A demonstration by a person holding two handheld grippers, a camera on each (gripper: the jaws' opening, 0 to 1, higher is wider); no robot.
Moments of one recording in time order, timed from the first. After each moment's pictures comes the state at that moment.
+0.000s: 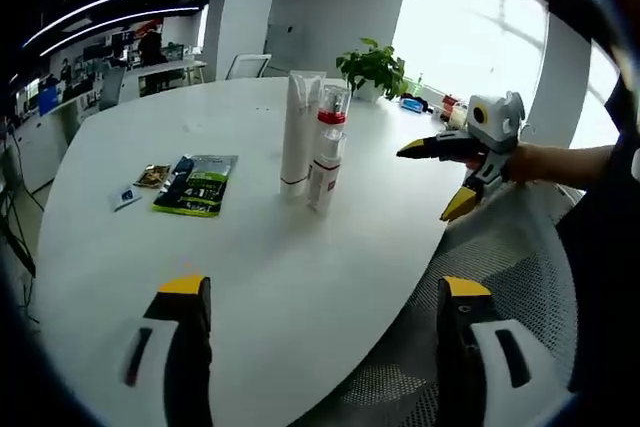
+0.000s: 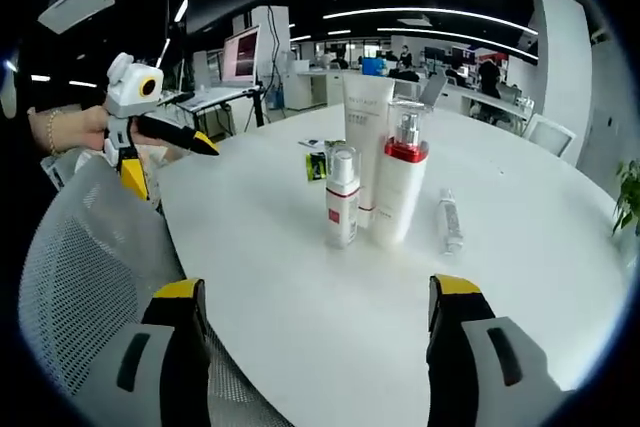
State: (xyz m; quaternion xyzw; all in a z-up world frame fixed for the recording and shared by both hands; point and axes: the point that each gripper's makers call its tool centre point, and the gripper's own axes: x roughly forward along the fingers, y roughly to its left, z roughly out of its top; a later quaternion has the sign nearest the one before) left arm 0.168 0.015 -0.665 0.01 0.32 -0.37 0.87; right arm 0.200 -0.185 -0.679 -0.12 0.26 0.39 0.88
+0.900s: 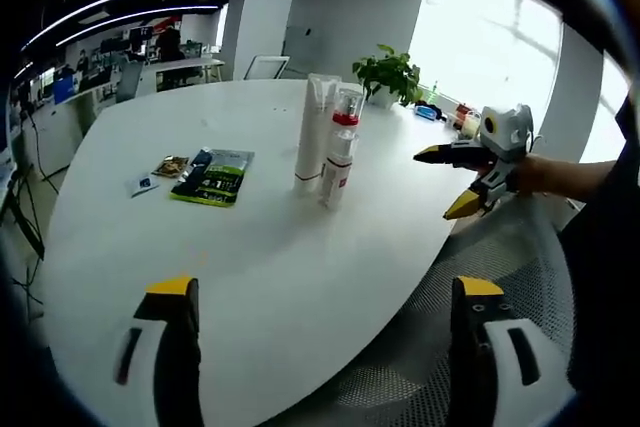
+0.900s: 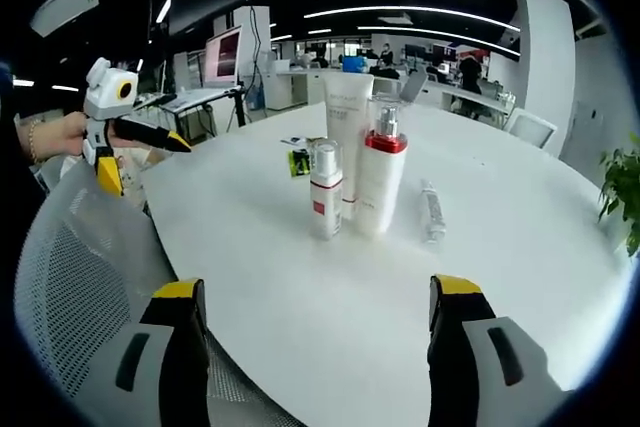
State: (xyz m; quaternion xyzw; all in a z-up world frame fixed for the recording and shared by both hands) left arm 0.162 0.025 -0.664 0.01 0.32 -0.35 0.88; right arm 0.198 -0.195 -0.682 -0.11 0.26 0.35 0.89
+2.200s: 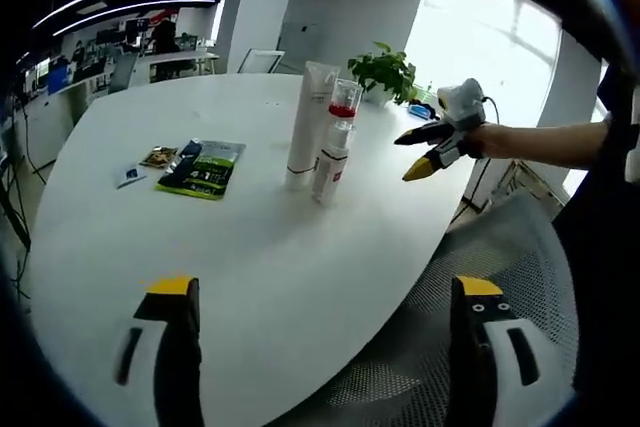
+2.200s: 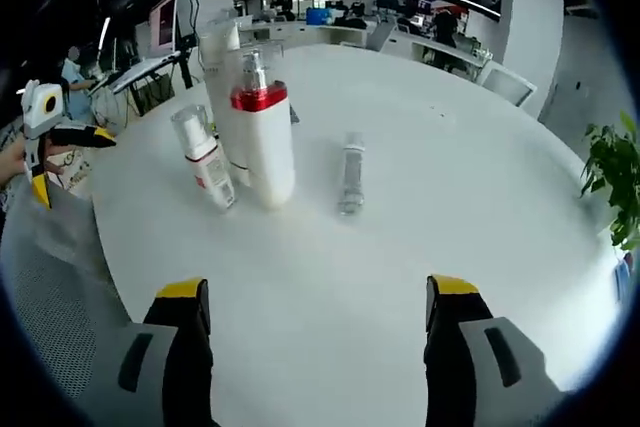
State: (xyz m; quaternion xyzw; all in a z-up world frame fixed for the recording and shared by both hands) left arm 0.164 0.017 -0.679 -0.01 0.33 -0.37 0.87; right arm 0.281 -0.272 -0.716 -0.15 0.37 0.28 0.87
